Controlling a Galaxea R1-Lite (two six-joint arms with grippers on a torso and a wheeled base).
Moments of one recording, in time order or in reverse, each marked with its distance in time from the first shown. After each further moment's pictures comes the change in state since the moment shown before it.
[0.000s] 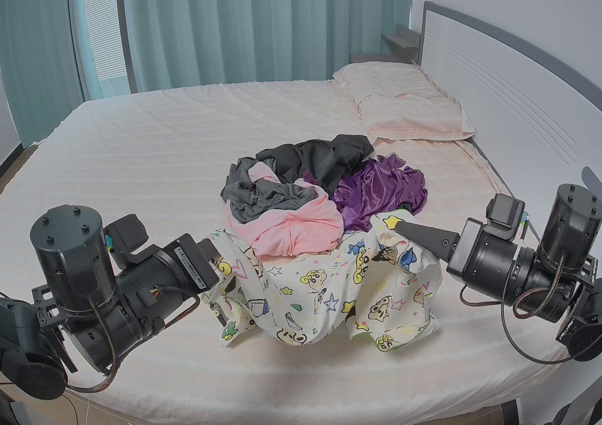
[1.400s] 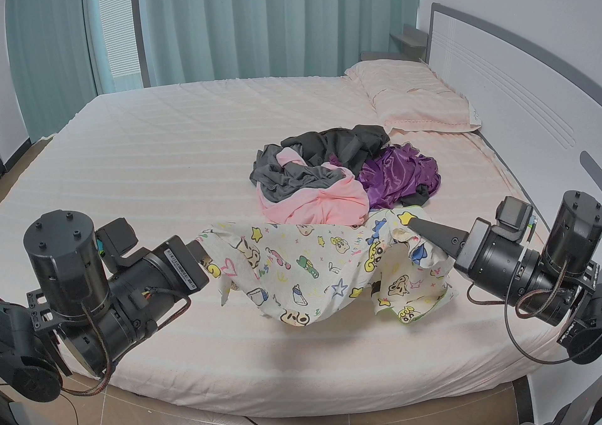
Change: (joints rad) left arm 0.003 -0.024 0.026 0.001 0.053 -0.011; right arm -0.027 0.001 0.051 -0.070 -0.053 -0.003
